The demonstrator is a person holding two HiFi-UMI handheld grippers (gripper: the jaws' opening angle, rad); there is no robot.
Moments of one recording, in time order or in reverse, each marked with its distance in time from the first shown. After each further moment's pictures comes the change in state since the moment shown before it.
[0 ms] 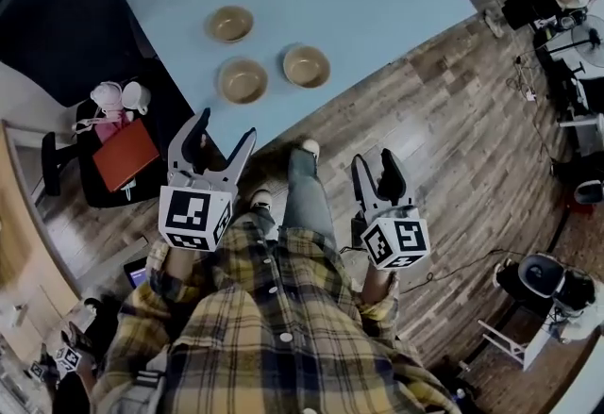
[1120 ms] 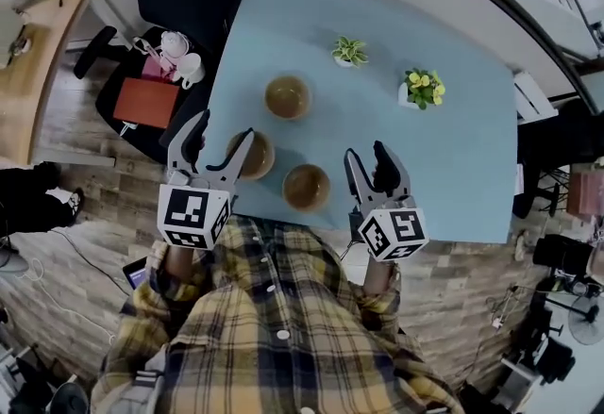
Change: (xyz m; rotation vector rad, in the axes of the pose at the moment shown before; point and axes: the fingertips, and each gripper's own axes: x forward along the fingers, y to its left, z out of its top) left arm 0.087 0.100 0.054 -0.200 -0.064 0.770; right arm 0.322 0.010 0.116 -0.252 0.110 0.832
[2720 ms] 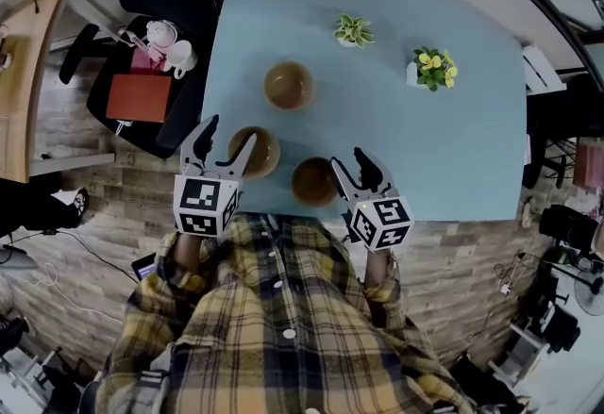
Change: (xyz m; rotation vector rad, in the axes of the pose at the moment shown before) left arm 0.042 0.014 -0.087 -0.036 0.246 -0.081; right arm 0.026 0.012 -0.105 0.082 0.312 0.019
